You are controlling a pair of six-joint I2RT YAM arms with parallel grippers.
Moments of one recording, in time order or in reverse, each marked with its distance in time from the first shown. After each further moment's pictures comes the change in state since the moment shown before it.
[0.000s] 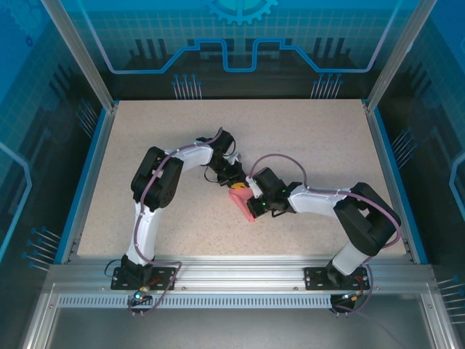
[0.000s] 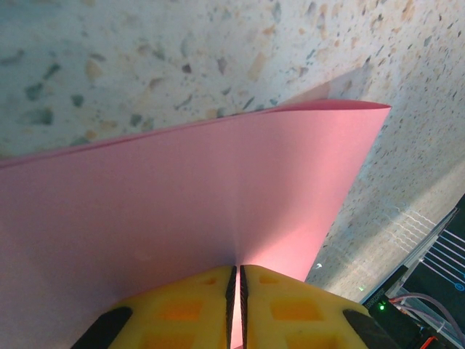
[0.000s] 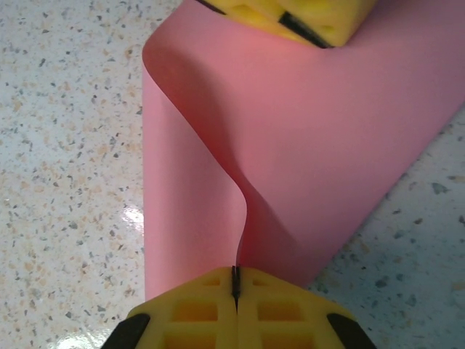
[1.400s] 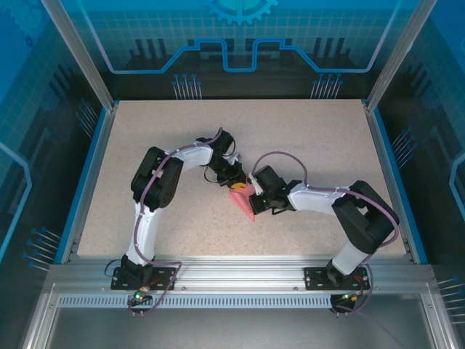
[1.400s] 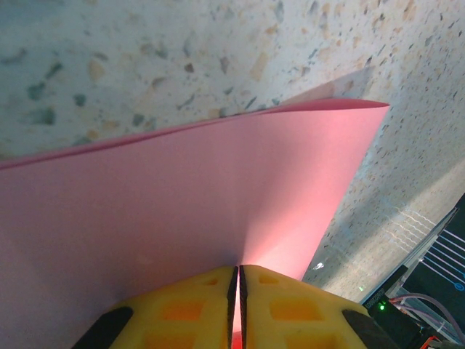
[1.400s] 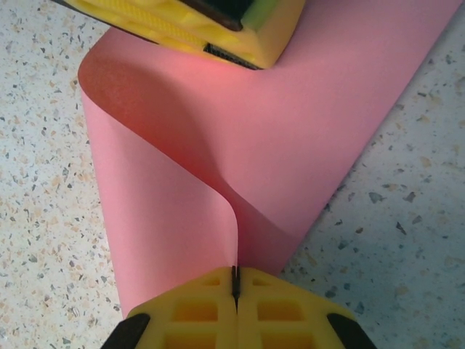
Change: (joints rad) left arm 0.000 0.000 -0.006 0.007 0.000 0.000; right arm -0.019 0.021 0.018 -0.002 0.052 0.041
